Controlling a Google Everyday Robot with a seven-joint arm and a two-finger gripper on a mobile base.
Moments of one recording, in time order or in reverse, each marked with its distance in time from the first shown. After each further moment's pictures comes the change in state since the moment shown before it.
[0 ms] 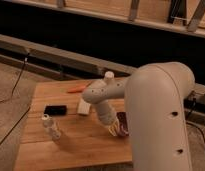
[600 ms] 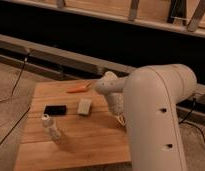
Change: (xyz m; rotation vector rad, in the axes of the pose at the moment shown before) arm -0.022 -0.090 -0.008 0.046 -0.049 0.252
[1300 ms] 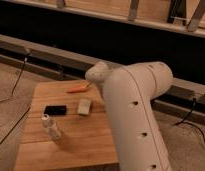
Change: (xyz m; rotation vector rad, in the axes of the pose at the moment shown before) arm -0.097 0.015 -0.060 0.057 -0.144 -0.003
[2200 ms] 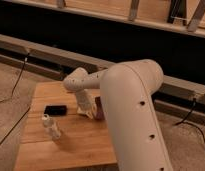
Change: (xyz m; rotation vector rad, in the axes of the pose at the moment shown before) arm 0.030 0.143 -0.031 -0.146 -0.095 -0.304
